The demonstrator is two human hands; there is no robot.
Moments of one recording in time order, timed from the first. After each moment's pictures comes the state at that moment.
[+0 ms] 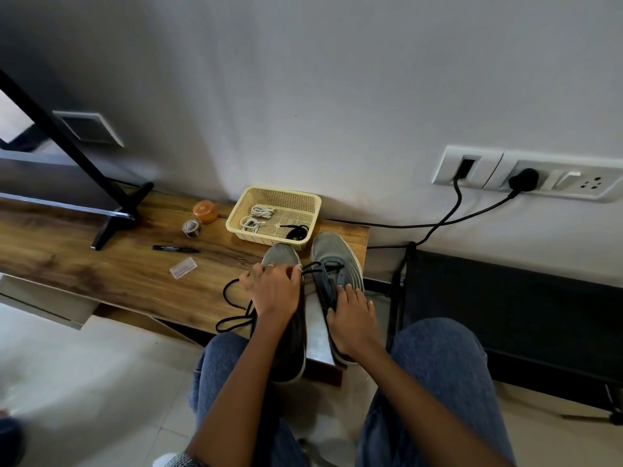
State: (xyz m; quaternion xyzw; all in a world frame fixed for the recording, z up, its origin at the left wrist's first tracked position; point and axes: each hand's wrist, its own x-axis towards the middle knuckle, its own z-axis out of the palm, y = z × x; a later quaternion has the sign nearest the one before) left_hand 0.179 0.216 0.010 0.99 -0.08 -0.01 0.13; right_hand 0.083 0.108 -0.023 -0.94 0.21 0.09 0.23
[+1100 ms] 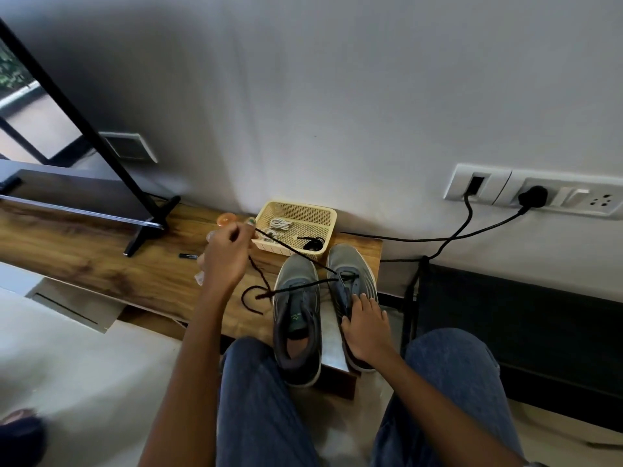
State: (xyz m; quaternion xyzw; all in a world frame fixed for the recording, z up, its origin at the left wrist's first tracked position) left_hand 0.199 0.287 0.139 0.86 -0.04 0.03 0.51; right_hand 0.082 0.108 -0.020 -0.95 0.21 0.10 0.22
